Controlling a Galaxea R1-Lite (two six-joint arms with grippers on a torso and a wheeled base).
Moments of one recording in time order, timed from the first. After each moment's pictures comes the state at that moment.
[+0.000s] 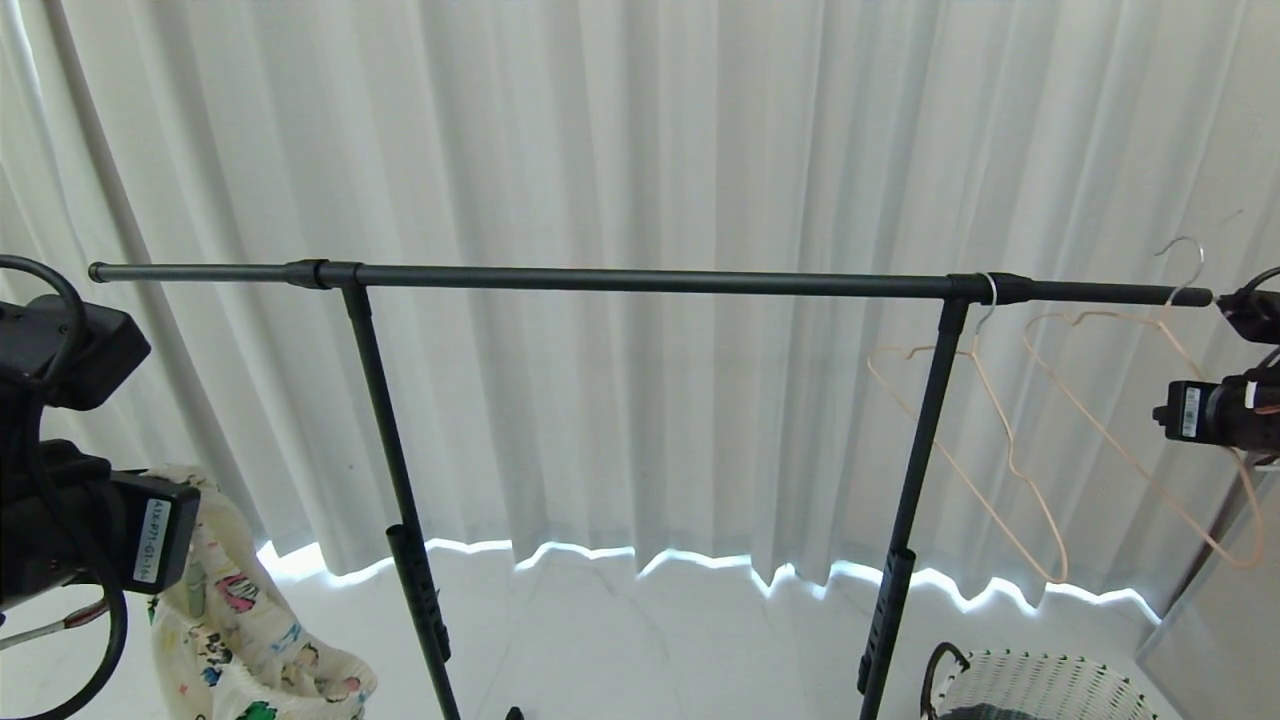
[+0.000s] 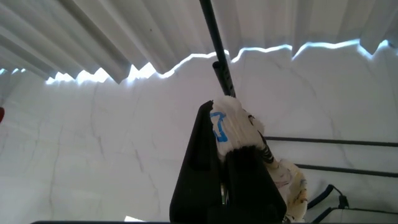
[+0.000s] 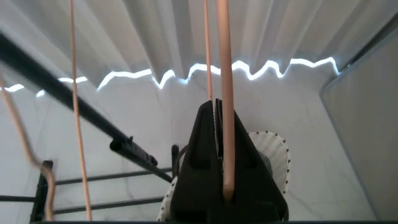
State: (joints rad) left arm -0.21 1.12 -0.80 0.23 0.37 0.18; right arm -0.22 1.67 -1.01 -0.14 0.14 0.04
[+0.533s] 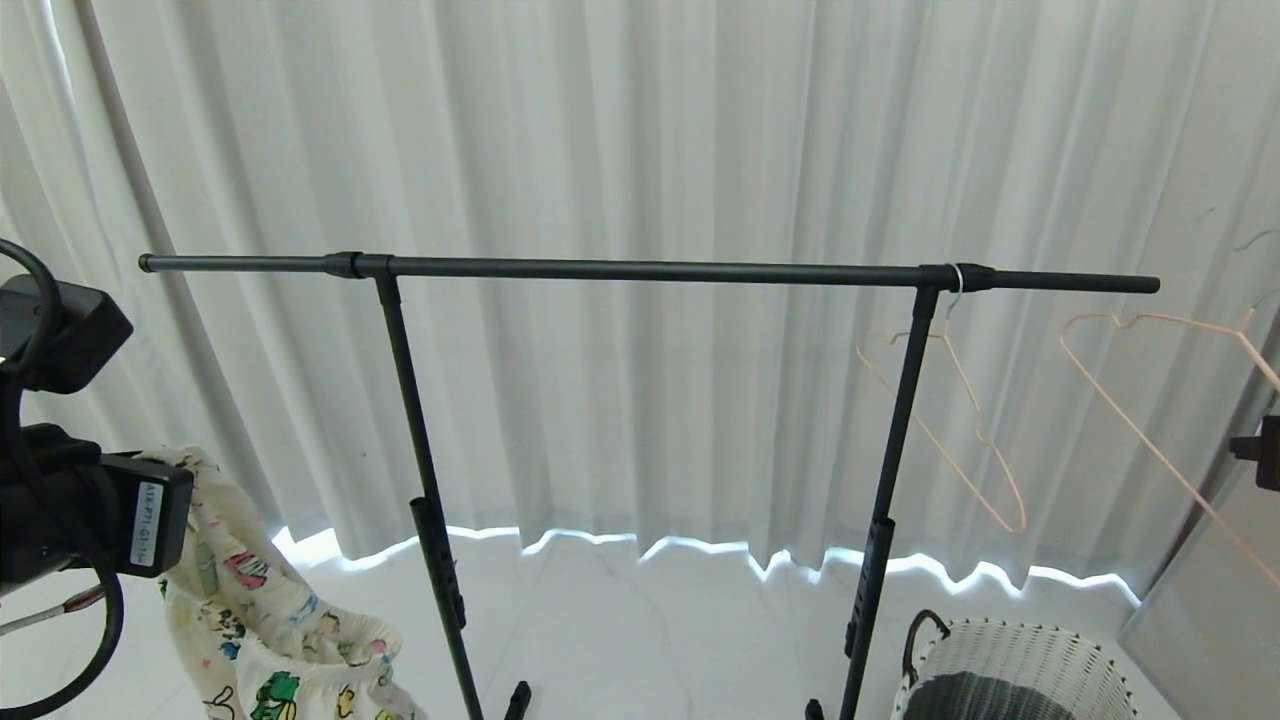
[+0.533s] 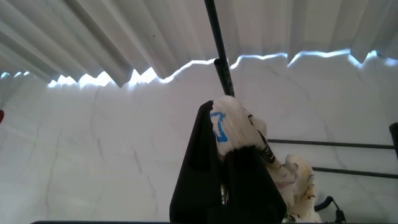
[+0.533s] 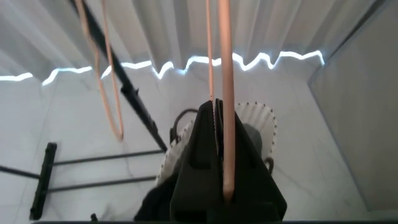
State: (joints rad) left arm -0.22 1.12 -0.79 0.18 0.36 0.18; right arm -0.24 1.35 -0.80 -0.05 0.15 0.02
